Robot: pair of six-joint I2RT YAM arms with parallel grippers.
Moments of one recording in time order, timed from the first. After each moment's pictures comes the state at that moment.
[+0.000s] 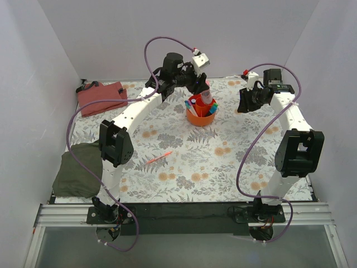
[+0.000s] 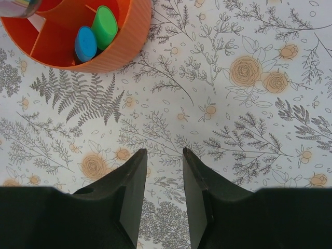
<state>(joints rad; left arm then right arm) -0.57 2.12 2.11 -0.29 0.54 0.24 -0.01 1.75 1.54 -0.76 -0.48 -0.34</state>
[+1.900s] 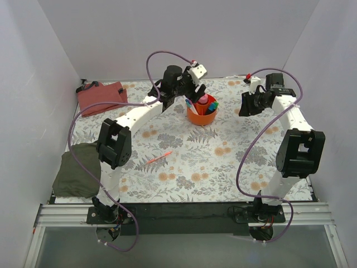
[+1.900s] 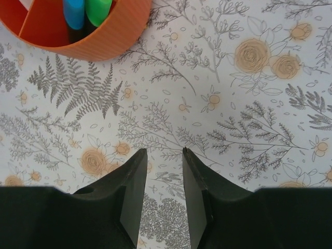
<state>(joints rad) -0.58 2.10 1.85 -0.03 0.40 0.31 -0.04 1.75 1.48 -0.74 -0.50 -0.33</state>
